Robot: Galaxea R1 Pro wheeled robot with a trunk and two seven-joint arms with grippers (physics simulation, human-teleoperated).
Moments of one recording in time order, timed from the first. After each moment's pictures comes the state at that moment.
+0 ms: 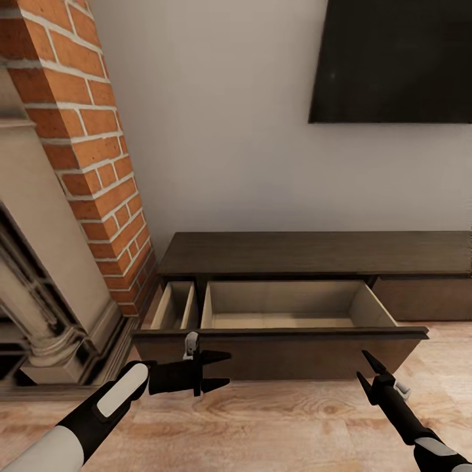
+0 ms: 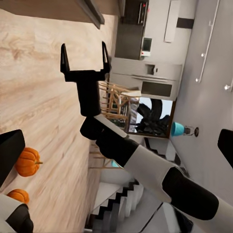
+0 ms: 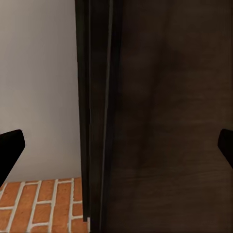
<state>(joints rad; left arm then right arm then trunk) -0.57 0.22 -0.58 -0.87 1.42 1.00 -0.63 -0.59 -0.34 0.79 -0.05 -2.21 0.31 1.03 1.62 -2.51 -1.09</state>
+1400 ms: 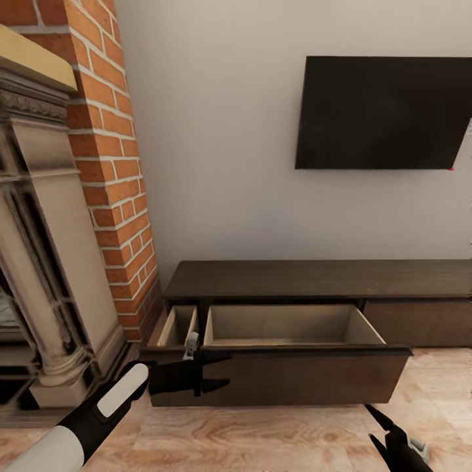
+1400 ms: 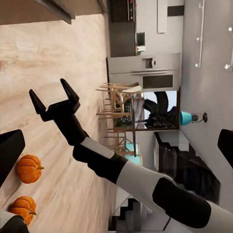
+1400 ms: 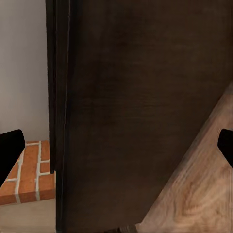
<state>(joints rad) -0.57 0.22 -0.58 -0.87 1.41 1.00 -0.63 -0.45 -0.34 0.79 0.04 -2.02 0.34 1.01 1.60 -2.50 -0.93</state>
